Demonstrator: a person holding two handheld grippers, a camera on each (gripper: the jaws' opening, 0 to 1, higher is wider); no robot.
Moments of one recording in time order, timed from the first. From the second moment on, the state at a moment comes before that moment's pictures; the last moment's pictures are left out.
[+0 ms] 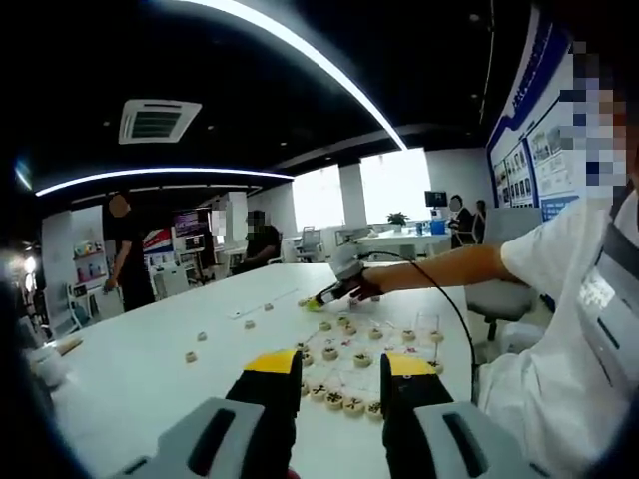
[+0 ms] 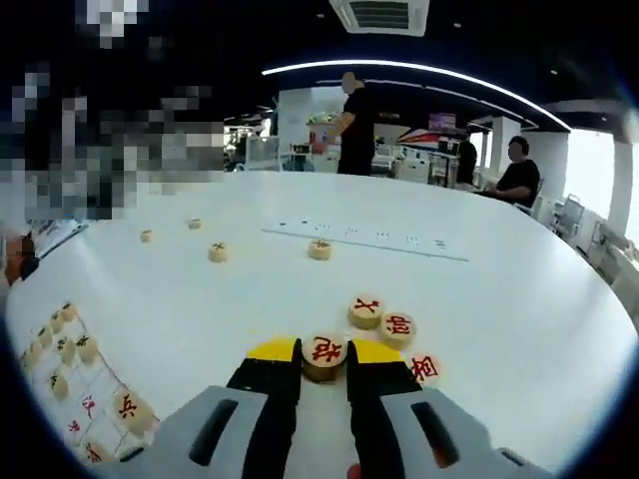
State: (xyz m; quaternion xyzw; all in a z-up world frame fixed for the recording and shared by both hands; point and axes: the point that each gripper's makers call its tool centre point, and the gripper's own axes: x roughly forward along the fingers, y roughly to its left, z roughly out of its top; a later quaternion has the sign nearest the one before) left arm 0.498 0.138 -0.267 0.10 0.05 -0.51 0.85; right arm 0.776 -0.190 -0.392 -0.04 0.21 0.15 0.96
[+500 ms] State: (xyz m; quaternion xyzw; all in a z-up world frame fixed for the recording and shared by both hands) left arm 0.495 0.129 -0.270 0.10 0.05 -0.52 0.85; right arm 0.654 -0.164 -0.346 -0.07 0.16 0.28 0.94
